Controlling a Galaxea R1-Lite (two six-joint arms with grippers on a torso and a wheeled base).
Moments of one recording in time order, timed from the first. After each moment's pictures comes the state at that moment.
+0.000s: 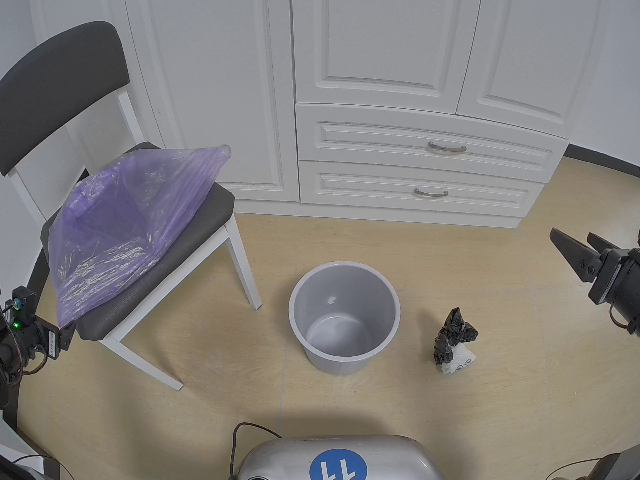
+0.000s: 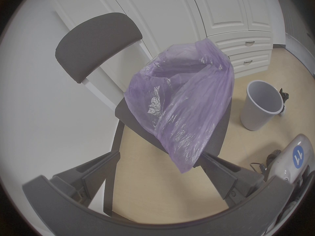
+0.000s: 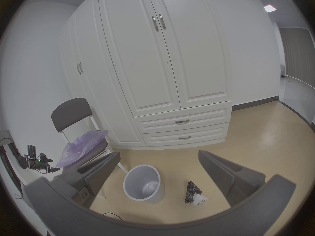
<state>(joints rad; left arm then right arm) 0.46 1.42 -0.26 -0.75 -0.15 0.55 0.45 1.06 -0.45 -0.61 -0.26 0.20</state>
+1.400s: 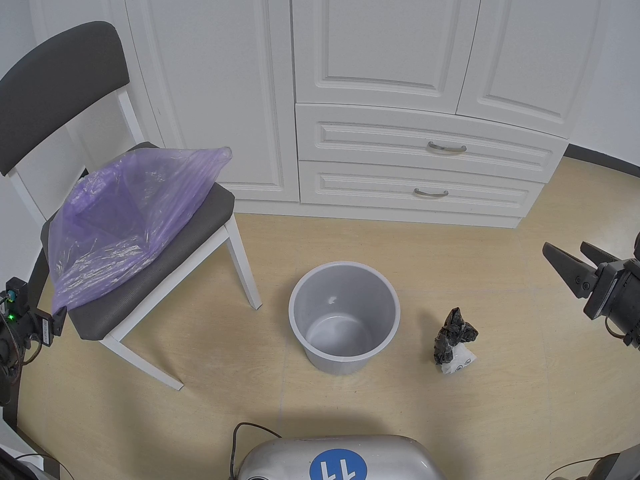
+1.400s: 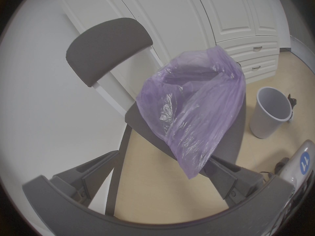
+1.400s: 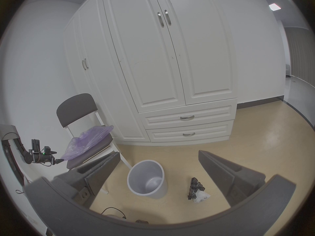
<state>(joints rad) 0.51 1.48 -0.25 -0.92 -0.15 0.52 0.50 1.06 -0.42 -0.61 -0.25 0.20</state>
